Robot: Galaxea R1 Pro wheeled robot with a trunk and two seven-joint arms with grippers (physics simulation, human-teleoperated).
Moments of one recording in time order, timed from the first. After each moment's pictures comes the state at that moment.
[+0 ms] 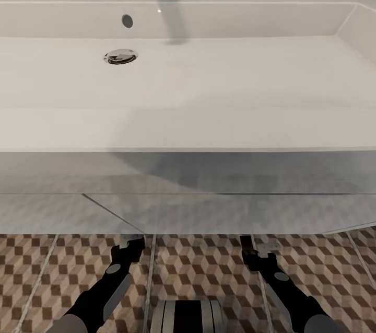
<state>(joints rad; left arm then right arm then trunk) -0.51 0.04 -0.34 -0.68 0.40 -0.05 0.33 -0.53 -0.11 0.19 -0.48 -0.14 -0.06 -0.03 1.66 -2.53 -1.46</state>
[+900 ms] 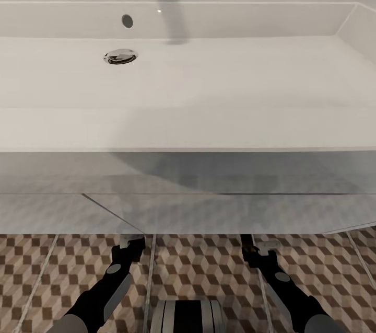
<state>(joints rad) -0.51 0.04 -0.35 -0.68 0.40 -0.06 0.33 -0.53 -0.11 0.19 -0.49 -0.13 -0.12 -0.03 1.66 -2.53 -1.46</state>
